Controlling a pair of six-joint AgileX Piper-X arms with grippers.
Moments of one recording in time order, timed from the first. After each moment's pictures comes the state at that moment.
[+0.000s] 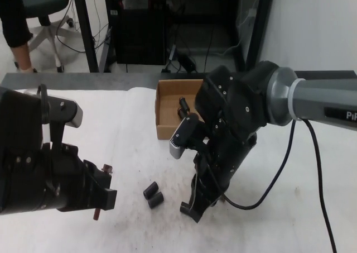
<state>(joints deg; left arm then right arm) -19.0 55.5 -32.9 30.4 14.3 -1.2 36.7 103.1 -69.1 46.3 -15.8 -21.9</state>
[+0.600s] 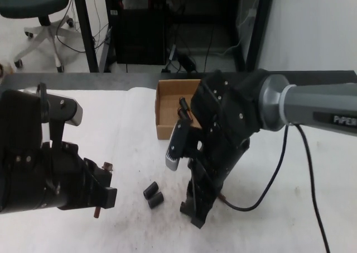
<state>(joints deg) -19.0 55.5 -32.9 29.6 14.3 -1.2 36.8 106.5 -69.2 43.1 -15.8 -33.0</state>
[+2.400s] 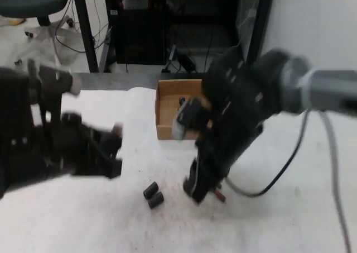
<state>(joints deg) -19.0 55.5 -32.9 12.7 18.8 -0.4 34.5 97.8 -69.2 44.5 -21.8 -21.3</state>
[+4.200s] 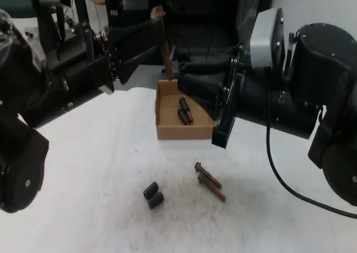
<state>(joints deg) -19.0 73.6 -33.4 -57.9 50.5 -45.0 31.2 78.0 -40.6 -31.5 -33.5 -1.7</state>
